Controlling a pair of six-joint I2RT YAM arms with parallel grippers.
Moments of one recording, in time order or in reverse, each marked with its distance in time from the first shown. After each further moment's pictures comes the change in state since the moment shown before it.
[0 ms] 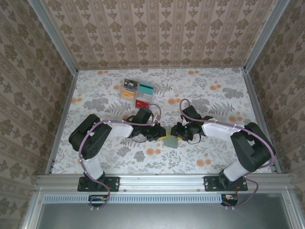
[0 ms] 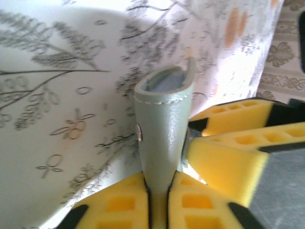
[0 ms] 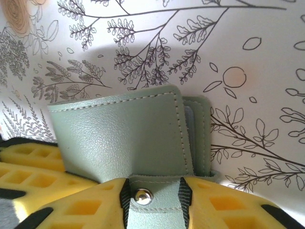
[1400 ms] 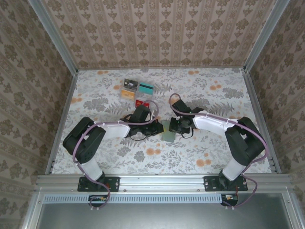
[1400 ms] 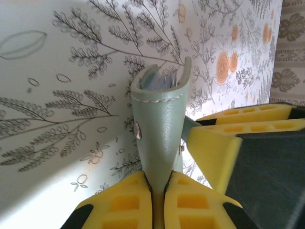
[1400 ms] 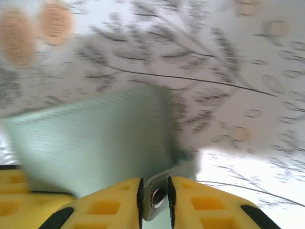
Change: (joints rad) left arm 0.020 -0.069 -0.004 -0.032 -0.163 0.064; right arm 0.071 0.111 0.236 -0.235 0.264 -0.084
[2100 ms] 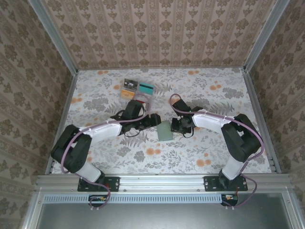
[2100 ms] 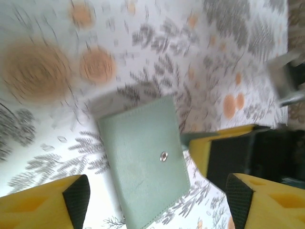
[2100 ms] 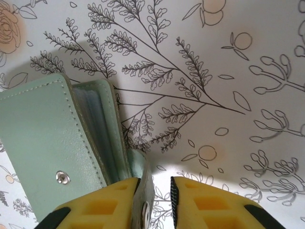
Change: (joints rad) left arm 0.076 -0.182 0.016 -0.170 -0.166 0.121; right arm -0.027 0.057 0.010 0.015 -0.007 -0.048
